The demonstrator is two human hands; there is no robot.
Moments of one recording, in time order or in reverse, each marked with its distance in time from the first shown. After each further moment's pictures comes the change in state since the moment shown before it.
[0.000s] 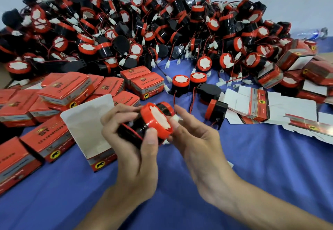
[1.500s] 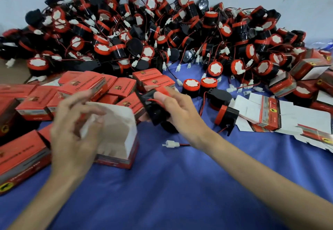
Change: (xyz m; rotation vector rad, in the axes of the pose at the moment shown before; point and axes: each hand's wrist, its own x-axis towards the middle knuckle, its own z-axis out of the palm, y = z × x) left_hand 0.034 -0.048 -0.107 0.352 -0.126 -0.252; right_hand 0.070 -0.009 0.026 -0.428 -0.372 -0.197
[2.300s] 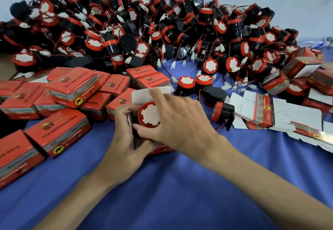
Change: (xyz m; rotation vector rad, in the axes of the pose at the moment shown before) left_hand -0.020 0.030 0.060 -0.367 -0.478 -0.147; right_hand -0.016 -0.017 0.008 -1.400 0.076 -0.233
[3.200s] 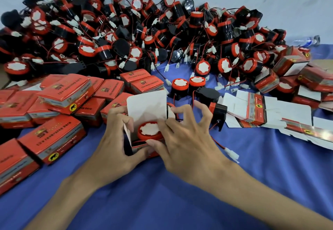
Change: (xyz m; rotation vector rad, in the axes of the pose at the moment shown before) left_hand 0.005 -0.012 -0.015 0.334 -0.003 0.200; right_hand -0.049 0.007 -0.001 -0.349 -0.148 0.061
